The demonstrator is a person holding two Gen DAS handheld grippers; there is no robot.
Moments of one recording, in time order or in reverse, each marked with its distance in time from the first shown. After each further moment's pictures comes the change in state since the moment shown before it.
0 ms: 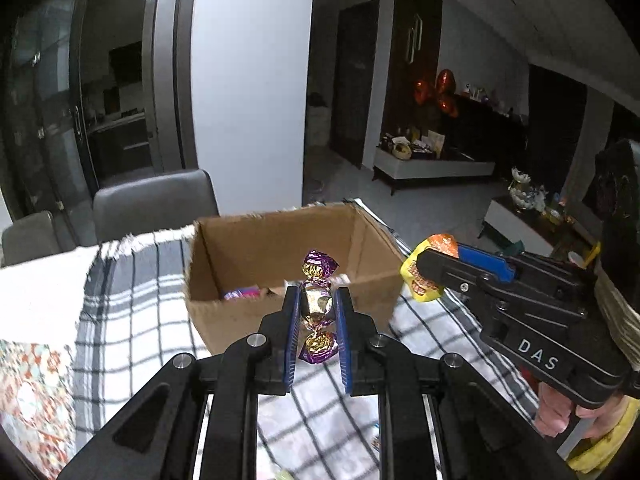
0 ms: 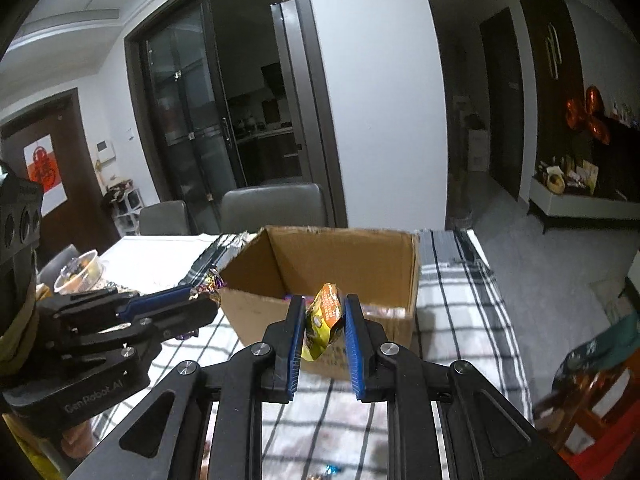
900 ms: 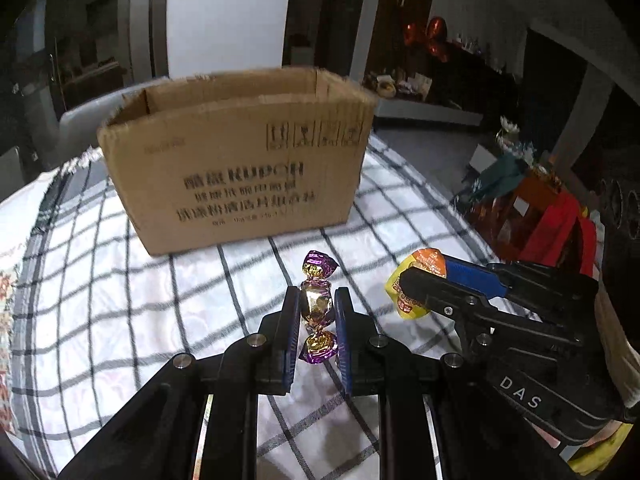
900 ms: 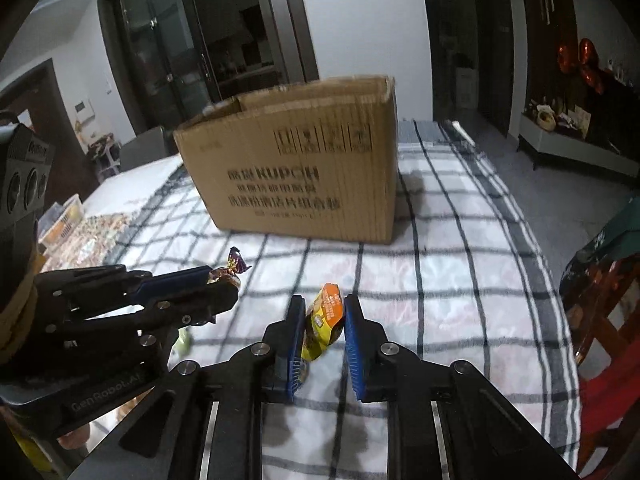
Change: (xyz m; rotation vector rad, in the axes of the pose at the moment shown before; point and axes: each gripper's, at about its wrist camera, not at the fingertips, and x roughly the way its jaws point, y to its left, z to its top) left arm 0.043 -0.040 -0.107 -0.022 0.205 -0.075; right arm 0.005 -0.013 -0.126 0.064 0.211 -0.032
